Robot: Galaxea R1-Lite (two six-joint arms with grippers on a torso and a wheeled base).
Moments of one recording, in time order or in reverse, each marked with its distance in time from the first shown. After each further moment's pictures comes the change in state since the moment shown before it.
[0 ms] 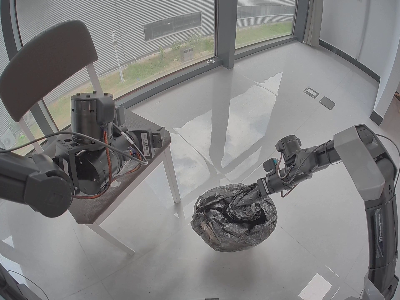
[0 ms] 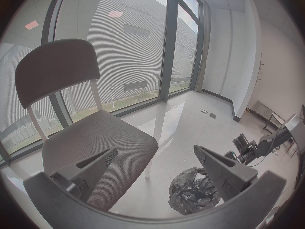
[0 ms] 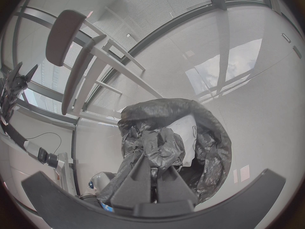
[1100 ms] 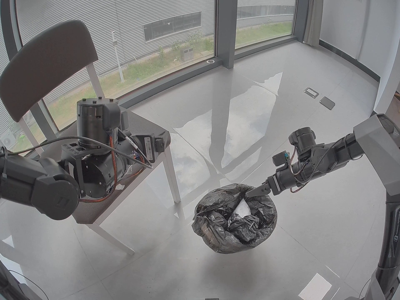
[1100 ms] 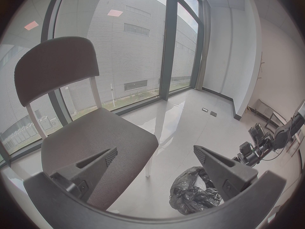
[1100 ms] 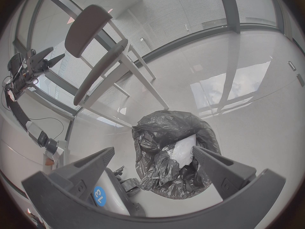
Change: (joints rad) left arm -0.011 0.034 0.012 -0.028 0.006 -0.001; right arm -0.017 -0.258 0.344 -0.220 0.042 -0.127
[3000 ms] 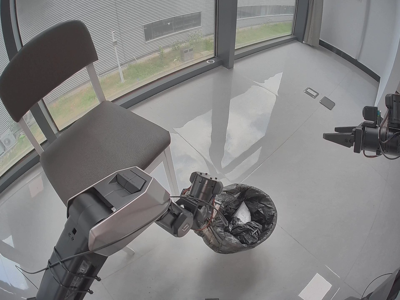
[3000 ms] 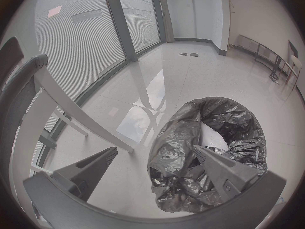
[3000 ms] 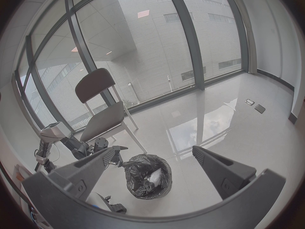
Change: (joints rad) left arm -0.115 0.847 -0.544 0.060 -0.036 0.232; right arm -0.373 -0.620 0.407 -0.279 0.169 0.080
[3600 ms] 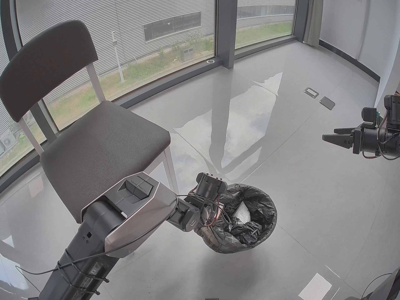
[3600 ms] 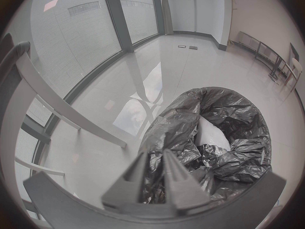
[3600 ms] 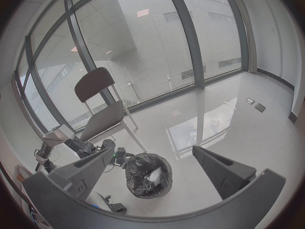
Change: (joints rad) left arm 0.021 0.111 -0.220 0.191 -0.028 -0.049; right arm 0.000 0.011 0.000 0.000 -0.002 -0.001
